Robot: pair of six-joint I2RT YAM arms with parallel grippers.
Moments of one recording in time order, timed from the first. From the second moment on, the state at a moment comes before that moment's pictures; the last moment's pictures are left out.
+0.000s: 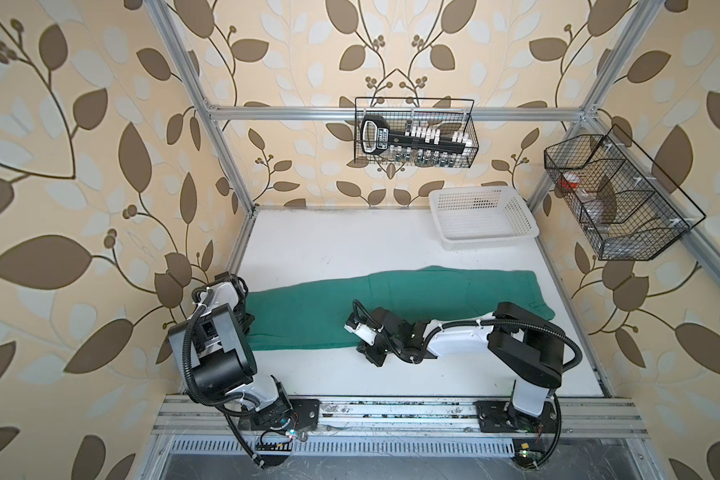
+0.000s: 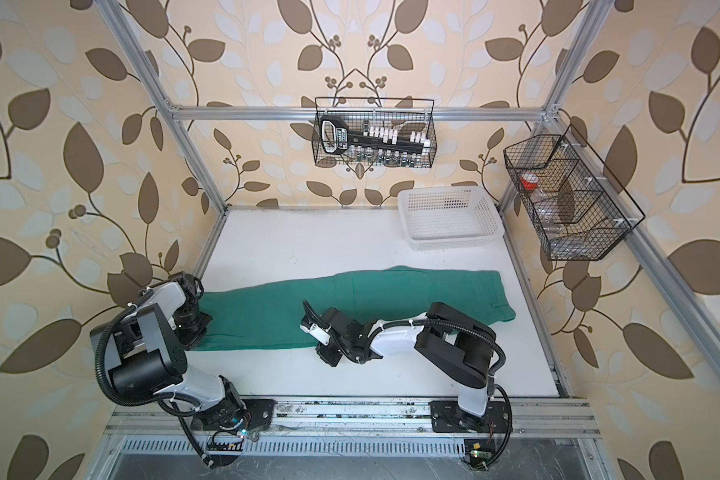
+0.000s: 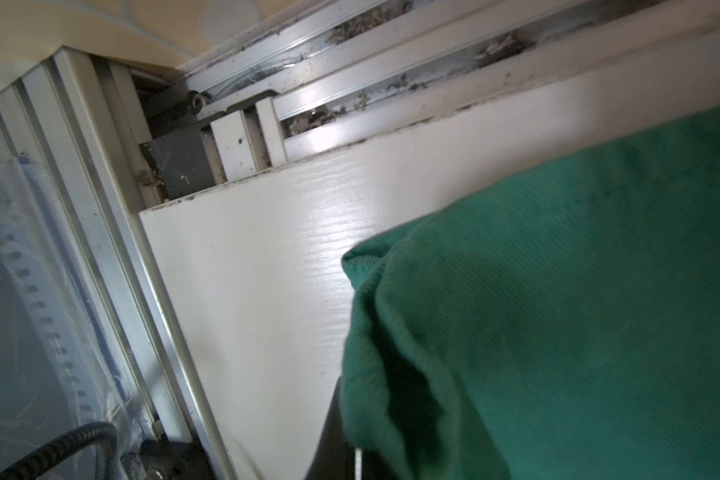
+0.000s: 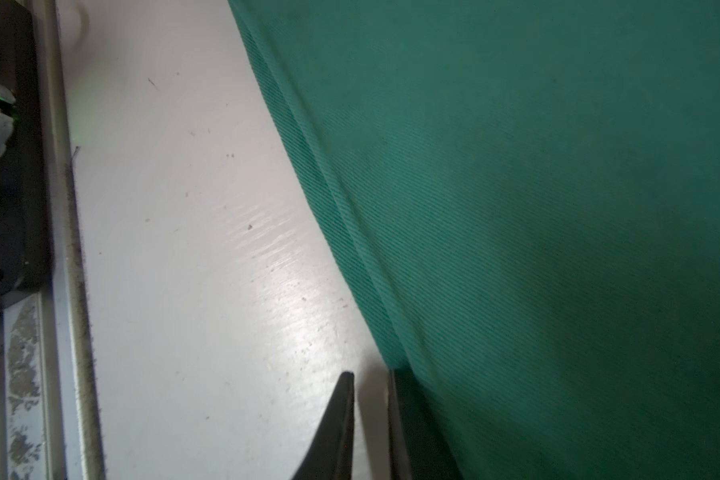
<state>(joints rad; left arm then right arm) 0.55 1.51 0.85 -0.94 -0.32 -0.82 1.07 1.82 0.90 0.07 -0.12 0.07</state>
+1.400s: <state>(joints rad) 0.56 1.41 0.91 -0.81 0.02 -0.57 0.21 1.40 0.60 -0.13 -0.19 0.43</state>
